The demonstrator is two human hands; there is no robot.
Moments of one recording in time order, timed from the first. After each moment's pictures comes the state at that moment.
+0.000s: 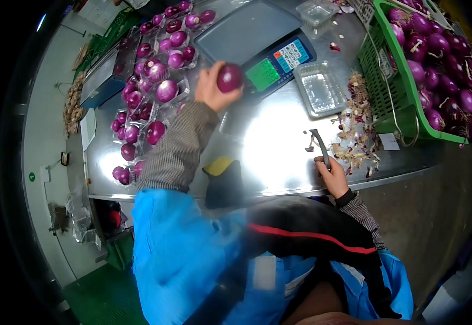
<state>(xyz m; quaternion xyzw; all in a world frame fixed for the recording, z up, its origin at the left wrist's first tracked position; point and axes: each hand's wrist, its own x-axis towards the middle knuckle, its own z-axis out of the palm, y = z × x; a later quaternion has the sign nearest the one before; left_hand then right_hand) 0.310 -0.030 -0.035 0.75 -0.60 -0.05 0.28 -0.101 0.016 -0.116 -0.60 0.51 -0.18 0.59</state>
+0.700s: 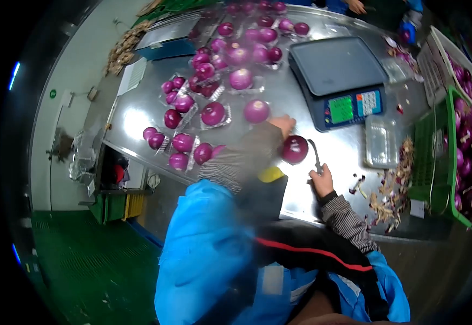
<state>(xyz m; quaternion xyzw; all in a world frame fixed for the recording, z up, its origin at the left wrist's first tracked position) 0.346 0.032 -0.111 0.79 -0.57 -0.23 -0.01 0.091 0.022 -0.192 -0.53 0.44 -0.18 0.70</state>
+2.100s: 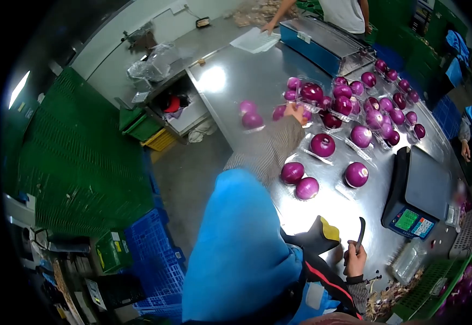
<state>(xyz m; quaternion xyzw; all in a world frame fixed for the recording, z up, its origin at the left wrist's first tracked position) 0.630 0.228 -0.122 0.65 0.10 -0.08 0.75 0.122 0.058 -0.108 -0.68 0.37 -0.02 0.64</state>
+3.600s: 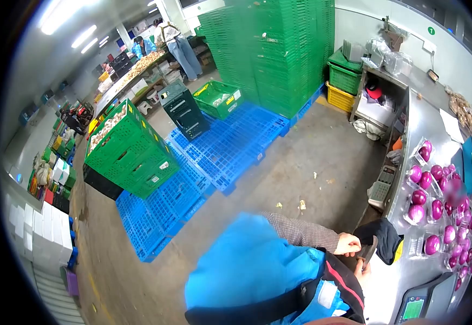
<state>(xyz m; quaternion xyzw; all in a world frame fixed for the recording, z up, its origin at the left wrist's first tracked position) -0.019 0.313 -0.110 0.71 0.08 -0.13 0.69 0.005 0.120 -0.128 -0.77 -0.09 0.13 0.61</state>
